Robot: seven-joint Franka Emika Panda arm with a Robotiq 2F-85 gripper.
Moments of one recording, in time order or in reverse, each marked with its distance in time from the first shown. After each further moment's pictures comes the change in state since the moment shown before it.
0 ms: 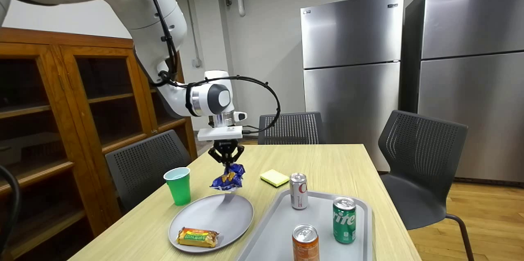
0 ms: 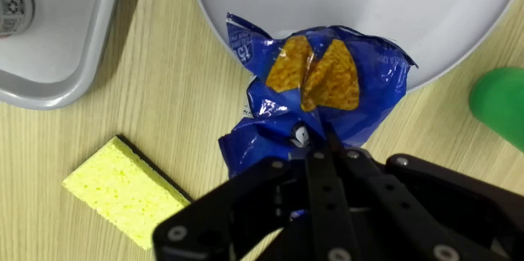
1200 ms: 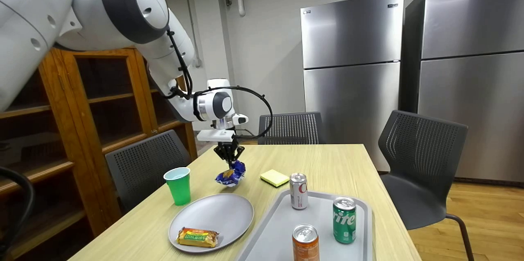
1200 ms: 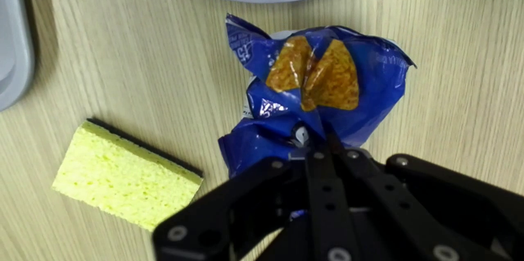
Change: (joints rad) arm 0.100 0.238 -0.059 0.328 0.009 -0.058 0.369
